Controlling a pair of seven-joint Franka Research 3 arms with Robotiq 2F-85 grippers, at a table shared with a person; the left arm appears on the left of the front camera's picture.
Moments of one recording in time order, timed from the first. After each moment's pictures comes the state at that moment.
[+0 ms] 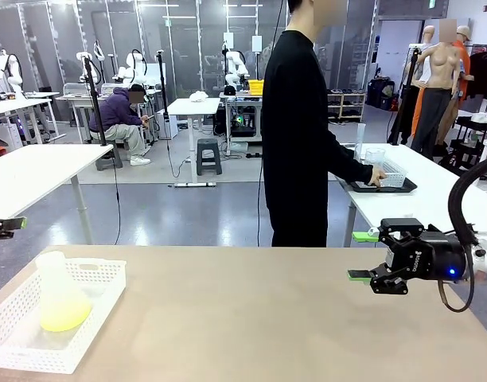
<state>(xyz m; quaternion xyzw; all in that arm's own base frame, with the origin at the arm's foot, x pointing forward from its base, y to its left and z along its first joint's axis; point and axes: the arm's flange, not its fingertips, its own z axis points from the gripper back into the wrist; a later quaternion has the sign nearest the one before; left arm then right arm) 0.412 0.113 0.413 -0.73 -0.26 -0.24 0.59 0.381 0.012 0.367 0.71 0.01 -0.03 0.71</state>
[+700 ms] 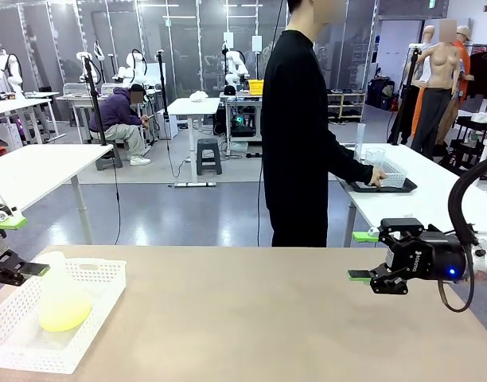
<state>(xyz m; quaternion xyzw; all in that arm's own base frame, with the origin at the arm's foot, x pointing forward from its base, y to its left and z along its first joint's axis) 0.356 0.026 0.422 -0.71 0.00 -0.11 0.70 0.381 0.012 0.367 0.71 0.01 -0.03 0.71</state>
